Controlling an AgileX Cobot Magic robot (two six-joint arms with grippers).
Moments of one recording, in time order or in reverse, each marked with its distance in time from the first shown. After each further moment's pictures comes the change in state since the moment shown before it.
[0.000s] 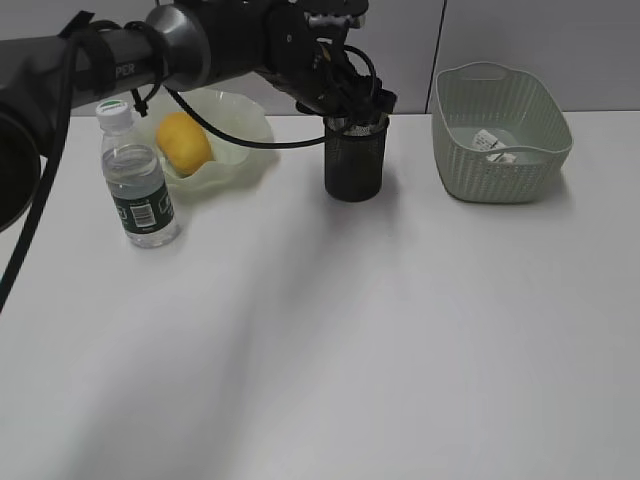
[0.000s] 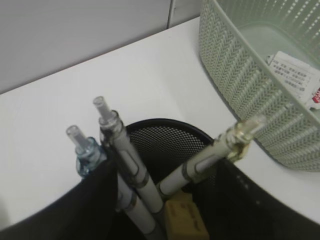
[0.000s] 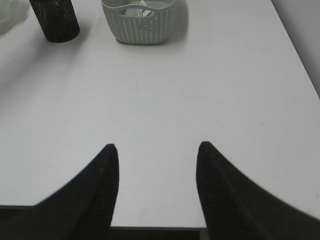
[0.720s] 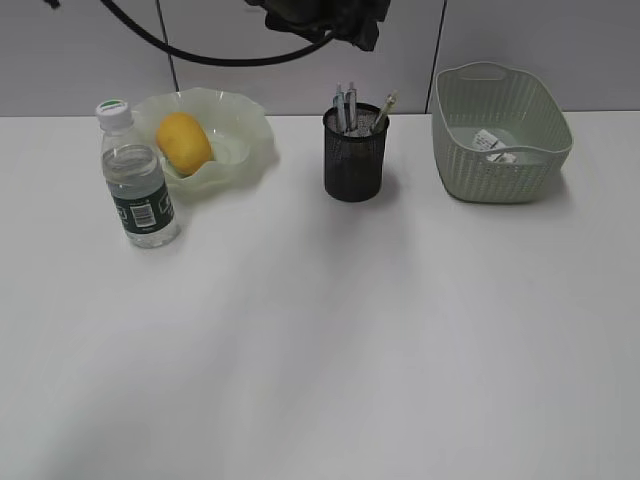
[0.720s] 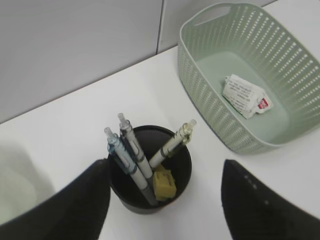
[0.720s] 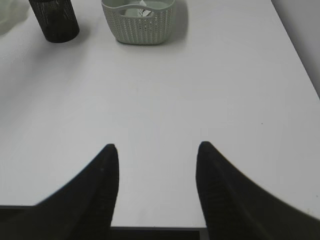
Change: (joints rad) left arm -0.003 -0.227 0.000 0.001 0.243 0.000; right arm 0.000 0.000 0.000 0.000 0.000 0.000
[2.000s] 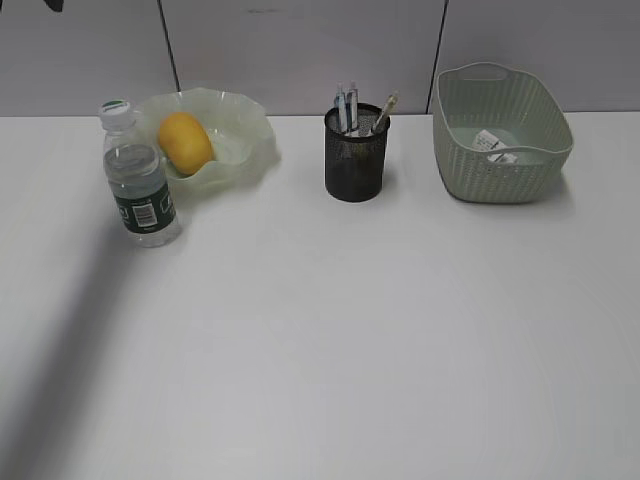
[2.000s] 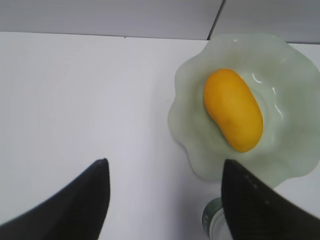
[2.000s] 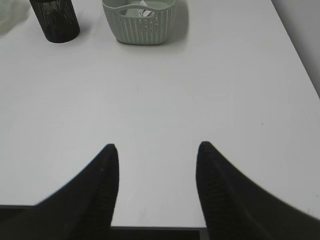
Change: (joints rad) left arm 0.496 -0.178 -0.002 0.132 0.458 -0.121; right arm 0.000 0.000 0.000 0.000 0.000 0.000
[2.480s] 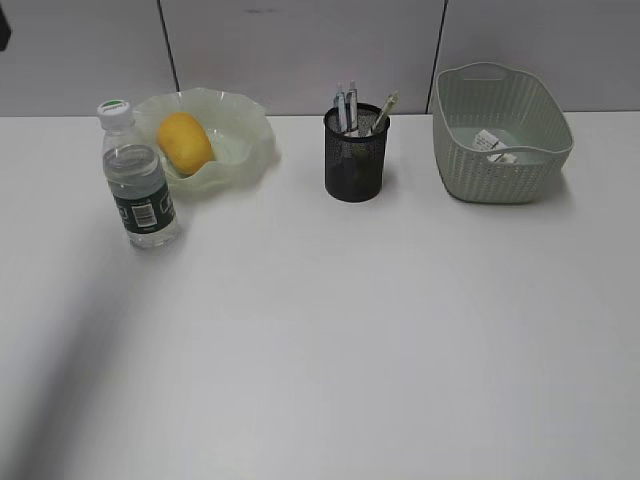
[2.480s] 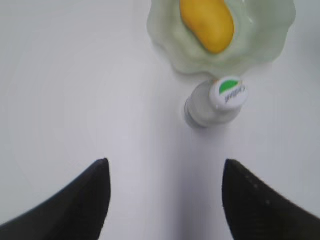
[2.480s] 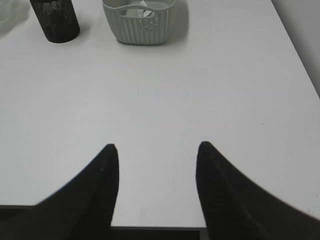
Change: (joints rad) left arm -0.054 -0.462 0.542 -0.020 0.002 0.025; right arm 0.000 0.000 0.000 0.000 0.000 0.000
